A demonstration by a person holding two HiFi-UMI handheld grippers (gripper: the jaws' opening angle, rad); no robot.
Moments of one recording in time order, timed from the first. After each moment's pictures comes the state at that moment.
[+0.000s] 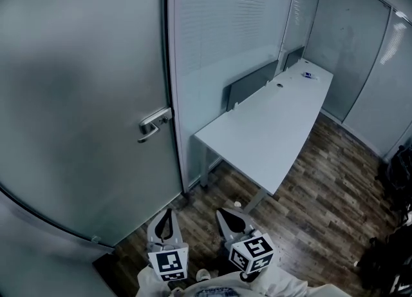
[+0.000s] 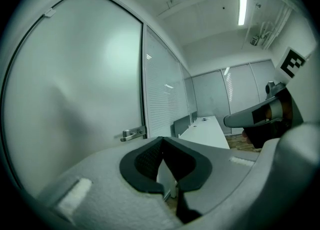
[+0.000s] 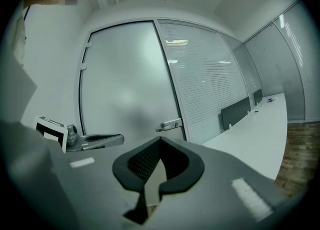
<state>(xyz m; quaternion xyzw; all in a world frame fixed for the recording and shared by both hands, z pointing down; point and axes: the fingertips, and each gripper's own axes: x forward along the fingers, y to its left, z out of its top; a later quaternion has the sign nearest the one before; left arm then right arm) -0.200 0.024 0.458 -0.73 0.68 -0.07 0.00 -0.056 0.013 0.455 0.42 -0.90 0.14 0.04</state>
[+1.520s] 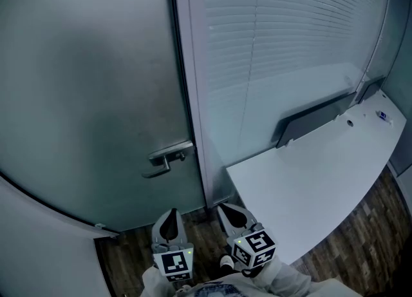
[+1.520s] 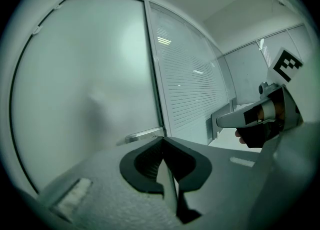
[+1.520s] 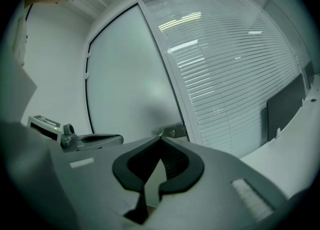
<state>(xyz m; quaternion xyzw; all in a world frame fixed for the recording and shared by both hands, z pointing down) -0.214 -0.214 0.472 -0.57 0.81 -0.12 -0.03 -0.104 -0.287 0.480 0.20 -0.96 0.17 0.06</state>
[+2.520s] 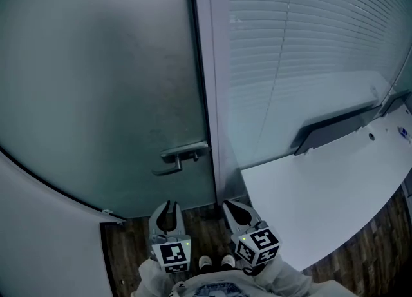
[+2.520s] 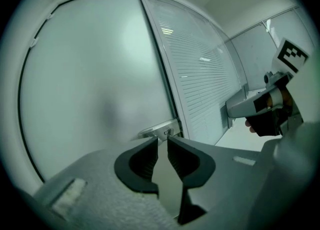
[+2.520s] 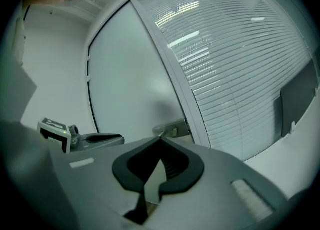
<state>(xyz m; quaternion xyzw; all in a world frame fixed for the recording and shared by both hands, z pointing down) -0.257 -0.227 0.492 -0.51 0.84 -0.19 -0.04 -0.133 -0.316 0.502 0.14 -0.97 0.19 0.07</state>
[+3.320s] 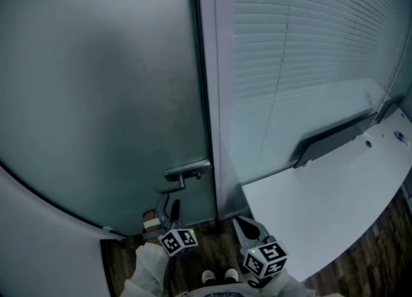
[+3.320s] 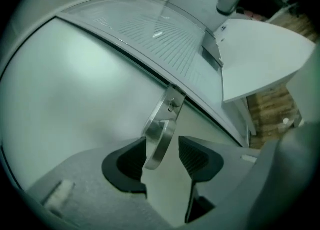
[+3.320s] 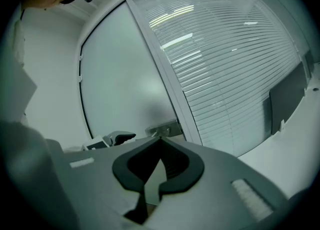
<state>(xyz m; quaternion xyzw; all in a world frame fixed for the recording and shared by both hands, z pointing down) -0.329 -0.286 0.565 -0.47 0.73 -0.50 0.09 -0.119 -0.326 0.513 0.19 -0.96 0.20 0.08</state>
